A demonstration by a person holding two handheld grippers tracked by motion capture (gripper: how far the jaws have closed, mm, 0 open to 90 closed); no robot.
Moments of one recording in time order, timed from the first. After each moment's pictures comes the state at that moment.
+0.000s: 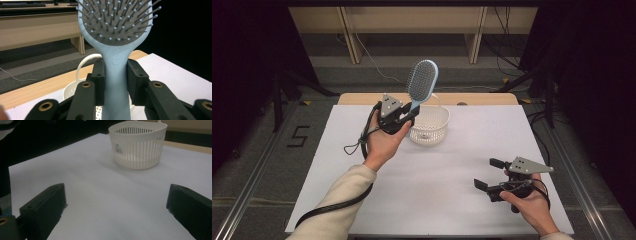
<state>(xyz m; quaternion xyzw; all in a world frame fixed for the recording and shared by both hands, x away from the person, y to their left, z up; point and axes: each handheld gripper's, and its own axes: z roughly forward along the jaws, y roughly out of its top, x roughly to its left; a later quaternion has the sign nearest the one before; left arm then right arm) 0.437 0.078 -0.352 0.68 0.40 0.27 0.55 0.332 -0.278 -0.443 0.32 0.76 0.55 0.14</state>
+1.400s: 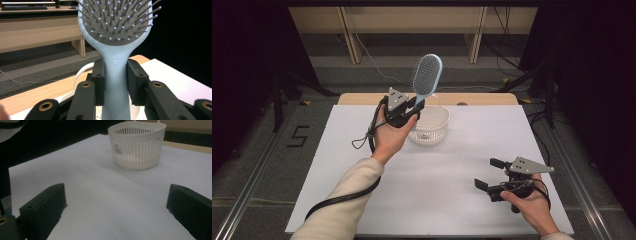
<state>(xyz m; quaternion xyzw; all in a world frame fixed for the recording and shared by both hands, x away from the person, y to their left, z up) 0.454 0.063 -0.350 0.67 0.40 0.28 0.56 0.332 -0.279 -0.443 0.32 0.76 0.55 0.13</state>
